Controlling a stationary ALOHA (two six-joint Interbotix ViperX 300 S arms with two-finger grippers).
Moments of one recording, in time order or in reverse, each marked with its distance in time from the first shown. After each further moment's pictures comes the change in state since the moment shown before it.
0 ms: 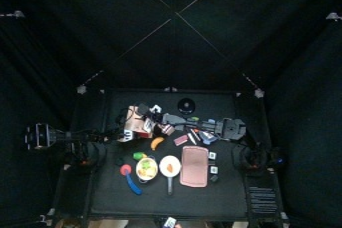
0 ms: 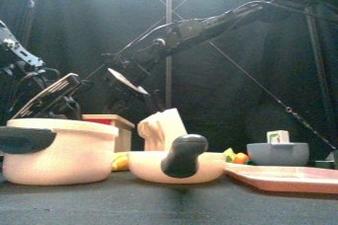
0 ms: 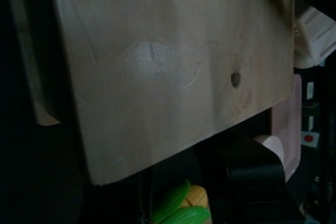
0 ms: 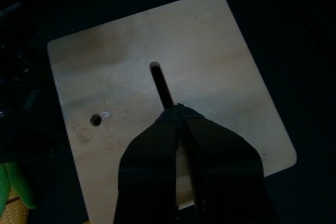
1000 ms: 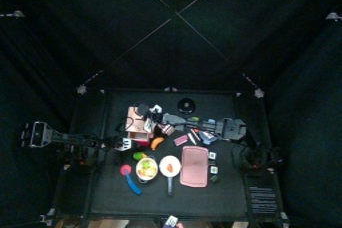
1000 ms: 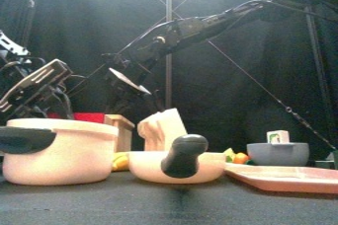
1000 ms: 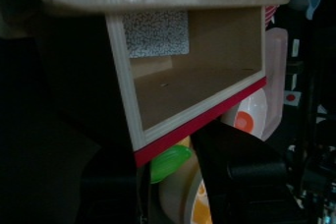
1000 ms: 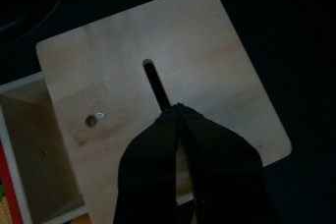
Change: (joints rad) left arm -0.295 -0.064 0.043 -0.245 -0.006 -0.003; right arm 0.002 0.000 -0.008 -0.008 0.049 0.000
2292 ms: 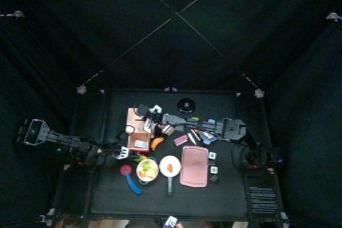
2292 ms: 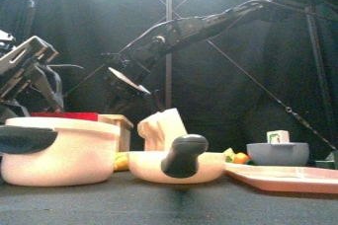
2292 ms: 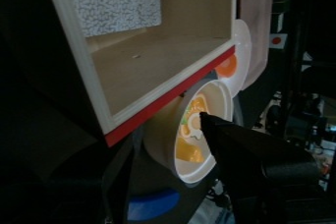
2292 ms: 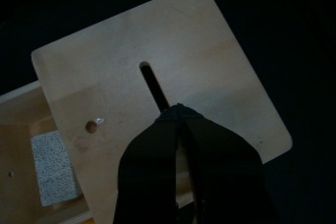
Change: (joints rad) left arm -0.100 -0.132 0.012 0.008 0.034 0.003; right arm 0.000 0.003 -0.003 0.002 0.005 0.000
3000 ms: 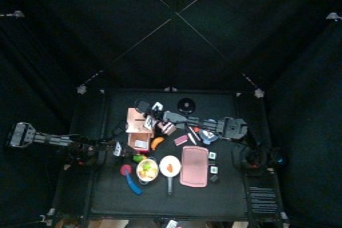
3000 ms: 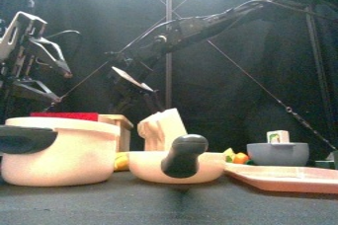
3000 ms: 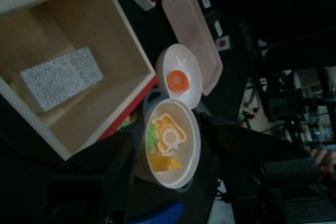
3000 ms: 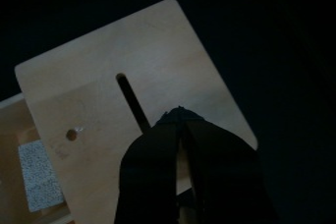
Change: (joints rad) left arm 0.112 -0.186 0.035 0.380 0.000 0.005; right arm -0.011 -0.061 -0.006 -0.023 -0.009 0.002
